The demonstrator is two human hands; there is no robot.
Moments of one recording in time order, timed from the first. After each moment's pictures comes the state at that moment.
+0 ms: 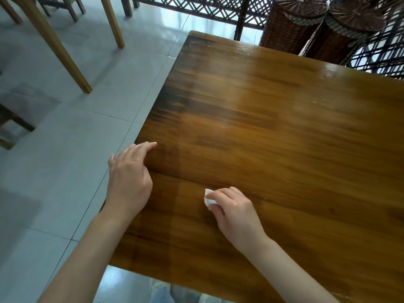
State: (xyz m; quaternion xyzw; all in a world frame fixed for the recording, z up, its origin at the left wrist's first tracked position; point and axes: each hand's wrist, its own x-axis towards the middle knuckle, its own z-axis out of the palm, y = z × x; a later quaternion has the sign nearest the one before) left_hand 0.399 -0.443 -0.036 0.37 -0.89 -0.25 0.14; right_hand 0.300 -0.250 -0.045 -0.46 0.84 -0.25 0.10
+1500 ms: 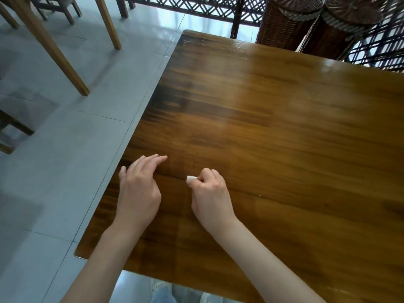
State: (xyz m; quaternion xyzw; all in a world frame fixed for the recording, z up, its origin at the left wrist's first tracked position) left_hand 0.399 -0.410 -0.041 0.36 -0.88 -0.26 0.13; right_hand 0.309 -0.295 -0.050 -0.43 0.88 -0.22 0.03
